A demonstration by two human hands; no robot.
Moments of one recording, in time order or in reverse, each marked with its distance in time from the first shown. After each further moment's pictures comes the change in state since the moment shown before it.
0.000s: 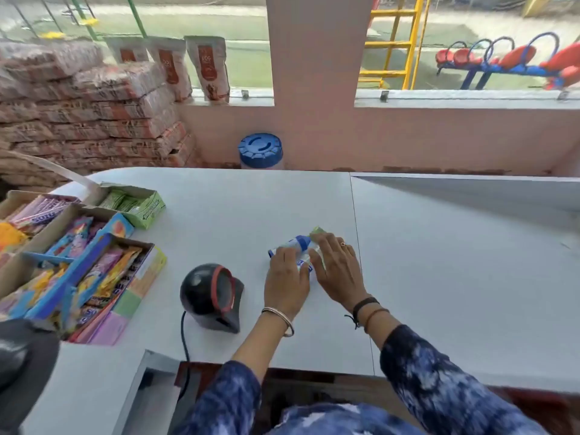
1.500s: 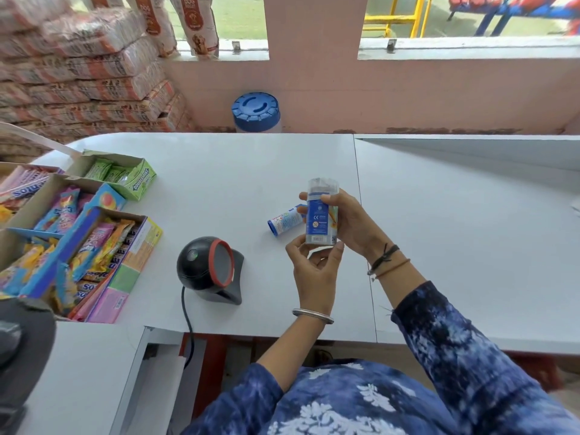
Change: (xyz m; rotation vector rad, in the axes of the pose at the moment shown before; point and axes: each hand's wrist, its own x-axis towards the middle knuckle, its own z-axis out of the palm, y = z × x) left_hand -0.037 0.052 0.019 -1.063 0.140 -0.419; right_hand 0.041 -0.001 -0.037 1.501 -0.370 0.548
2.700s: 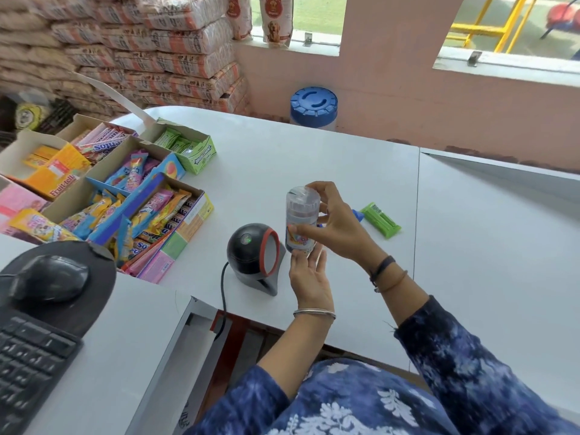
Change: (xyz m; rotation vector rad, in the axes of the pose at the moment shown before) left_hand 0.026 0.021 -0.052 -0.686 0.398 -0.199; right_hand 0.025 0.019 0.093 -0.784 -0.134 -0.238
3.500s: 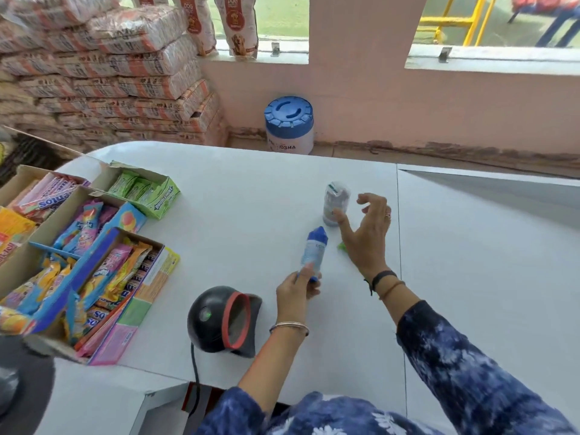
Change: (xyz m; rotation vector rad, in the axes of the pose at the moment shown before) left_hand 0.081 -0.022 0.021 0.775 -0.047 -0.128; right_hand 0.053 0.109 -0.073 -0.358 0.723 0.057
